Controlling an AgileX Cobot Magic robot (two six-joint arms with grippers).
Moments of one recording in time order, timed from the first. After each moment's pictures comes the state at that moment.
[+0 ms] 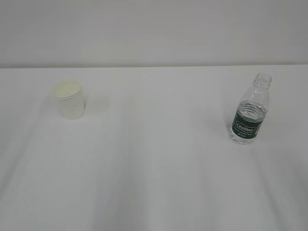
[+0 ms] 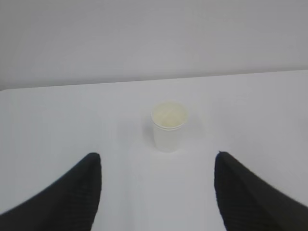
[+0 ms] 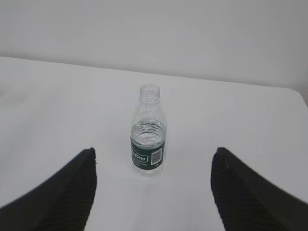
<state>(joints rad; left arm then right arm) -0.13 0.60 -0.55 -0.05 0.36 -0.02 0.13 0.36 -0.42 -0.01 0.46 -0.12</state>
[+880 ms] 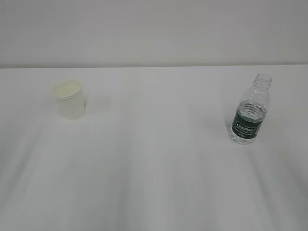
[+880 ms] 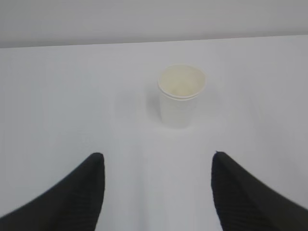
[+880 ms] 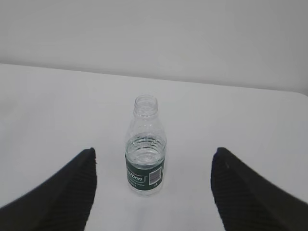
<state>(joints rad) -0.13 0.96 -0.39 -0.06 -0.07 -0.01 0.13 0.64 -0.38 0.01 0.13 -0.12</state>
